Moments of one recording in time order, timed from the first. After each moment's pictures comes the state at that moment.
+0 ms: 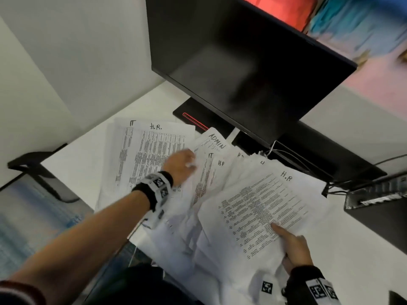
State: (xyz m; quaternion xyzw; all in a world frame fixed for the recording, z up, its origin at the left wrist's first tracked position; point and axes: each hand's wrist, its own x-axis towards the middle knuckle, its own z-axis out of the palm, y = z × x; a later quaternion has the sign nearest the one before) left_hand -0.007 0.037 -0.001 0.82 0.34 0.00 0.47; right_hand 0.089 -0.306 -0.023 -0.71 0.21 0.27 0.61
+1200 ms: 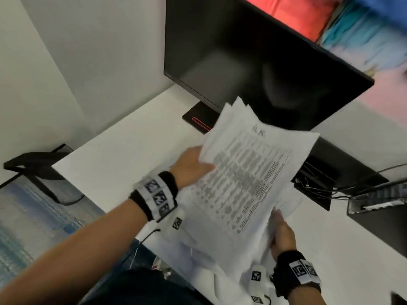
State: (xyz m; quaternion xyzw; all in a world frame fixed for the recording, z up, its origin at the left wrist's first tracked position) left_hand -0.039 0.046 0.067 0.72 0.25 0.04 0.65; right_hand 0.069 -0.235 -0.029 -0.71 0.23 0.24 0.62
